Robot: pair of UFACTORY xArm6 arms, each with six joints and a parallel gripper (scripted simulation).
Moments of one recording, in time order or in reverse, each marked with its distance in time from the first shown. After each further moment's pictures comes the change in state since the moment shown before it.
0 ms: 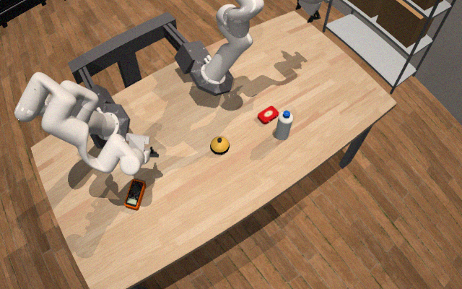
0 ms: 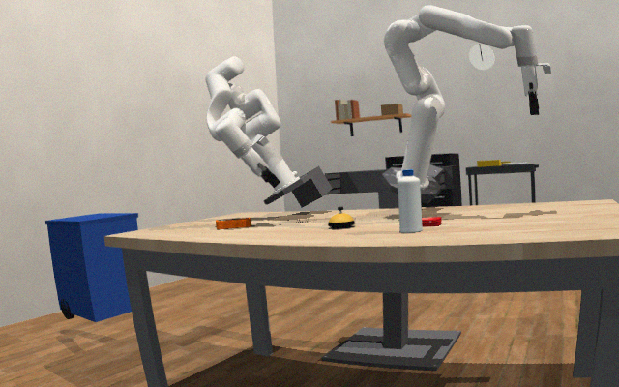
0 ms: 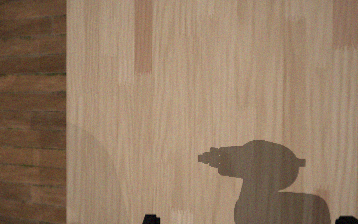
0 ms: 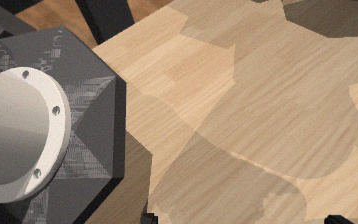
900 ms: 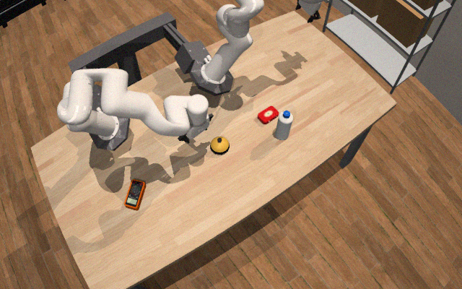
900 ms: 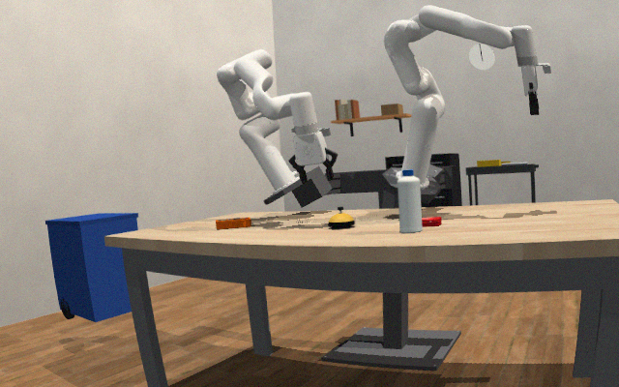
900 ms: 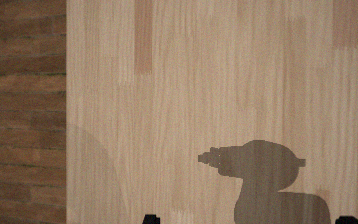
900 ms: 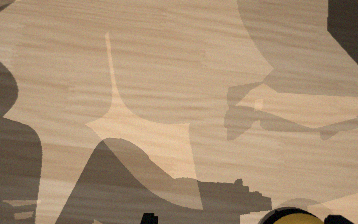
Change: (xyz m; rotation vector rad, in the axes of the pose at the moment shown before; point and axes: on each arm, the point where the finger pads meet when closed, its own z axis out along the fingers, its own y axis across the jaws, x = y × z) left arm 0.000 0.000 0.000 0.000 0.000 0.000; right arm 0.095 0.215 0.026 0.142 -0.518 -0.808
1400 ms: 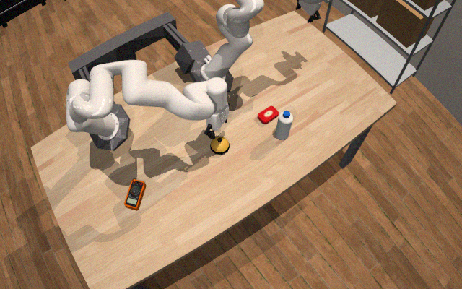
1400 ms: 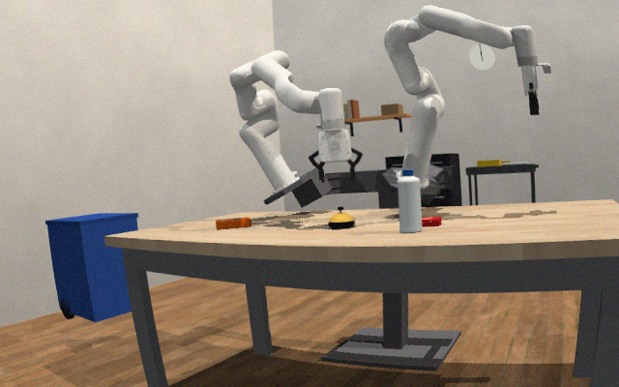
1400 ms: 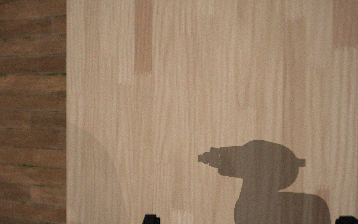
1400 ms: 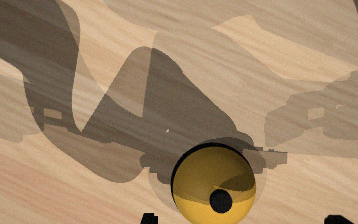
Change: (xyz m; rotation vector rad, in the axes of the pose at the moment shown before) left arm 0.000 0.000 0.000 0.000 0.000 0.000; right arm -0.037 0.086 -0.002 0.072 -0.199 -0.318
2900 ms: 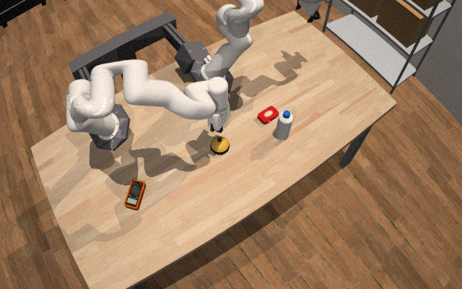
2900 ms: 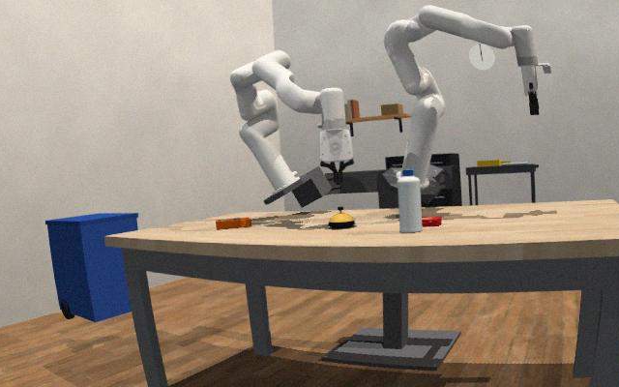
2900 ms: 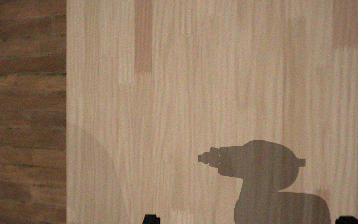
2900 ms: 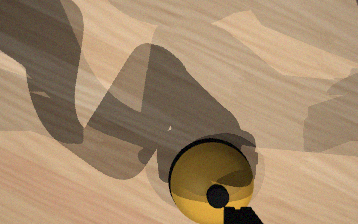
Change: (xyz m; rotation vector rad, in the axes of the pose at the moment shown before) left arm 0.000 0.000 0.000 0.000 0.000 0.000; right arm -0.003 0.003 0.000 0.005 -0.007 -0.013
